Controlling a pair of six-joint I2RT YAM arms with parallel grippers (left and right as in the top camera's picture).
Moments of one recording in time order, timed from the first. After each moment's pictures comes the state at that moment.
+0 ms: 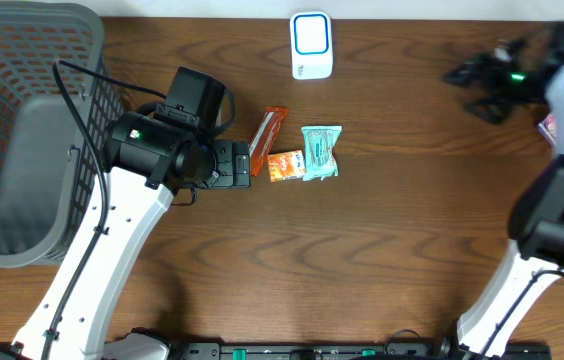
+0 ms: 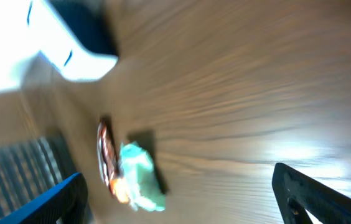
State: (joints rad) left arm -0.36 1.45 1.52 -1.31 -0.01 -0.38; right arm -0.27 2.20 1.95 -1.07 -0.71 0.26
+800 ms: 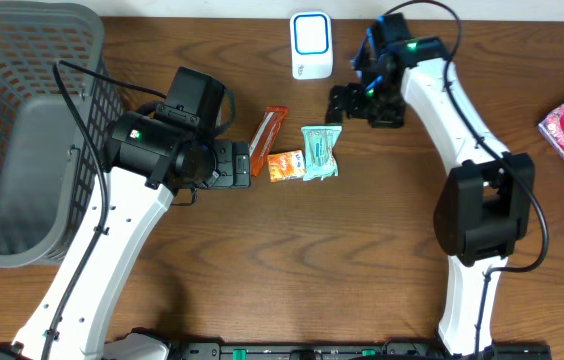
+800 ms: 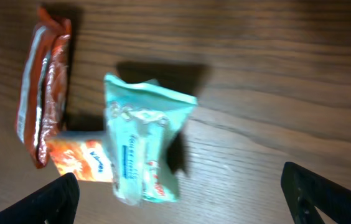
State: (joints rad) left arm -0.36 1.45 1.52 -1.31 -0.01 -0.38; right arm 0.25 2.19 1.94 -1.12 -0.28 0.24
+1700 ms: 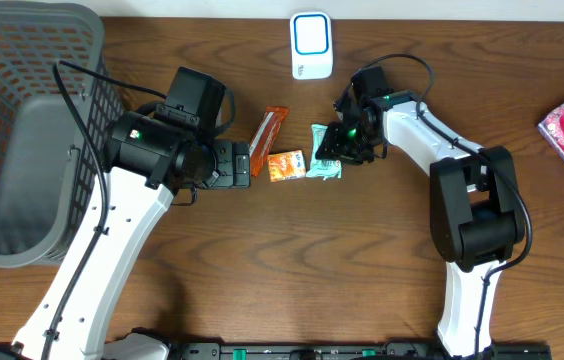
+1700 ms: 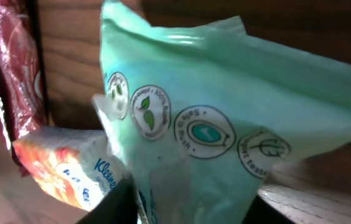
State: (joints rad) left arm -0.36 1.45 1.52 -1.31 -0.01 -0.38; right arm 0.29 2.17 1.52 -0.71 -0.48 0.36
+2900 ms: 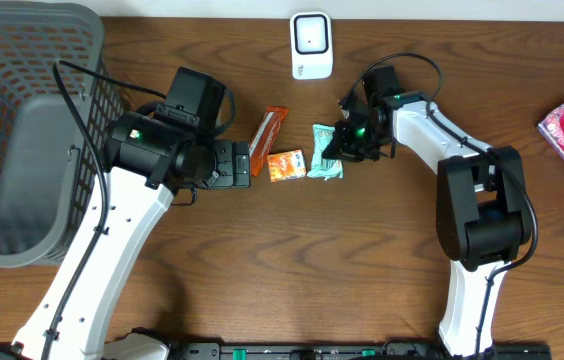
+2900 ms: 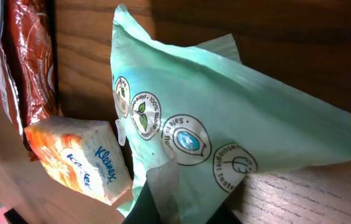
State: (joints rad) left arm -0.36 1.45 1.52 -1.31 -0.01 -0.38; right arm 0.25 2.16 1.50 -0.70 -0.55 0.29
